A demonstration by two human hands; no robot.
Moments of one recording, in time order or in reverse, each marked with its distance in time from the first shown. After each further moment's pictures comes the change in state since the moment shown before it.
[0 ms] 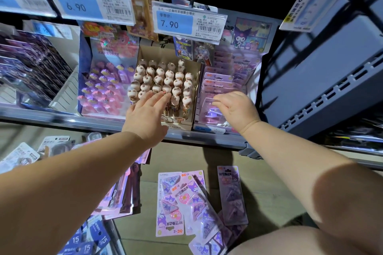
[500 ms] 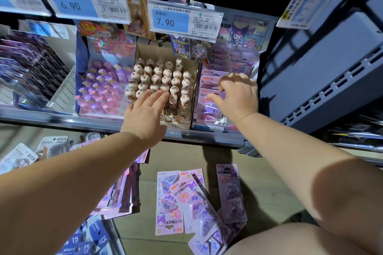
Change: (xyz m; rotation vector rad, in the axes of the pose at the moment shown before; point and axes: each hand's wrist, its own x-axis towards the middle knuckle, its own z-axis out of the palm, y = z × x) left_hand 0.000 0.002 0.001 0.026 0.007 0.000; right_hand 0.018 -0.016 -0.015 -0.319 -0.016 0.274
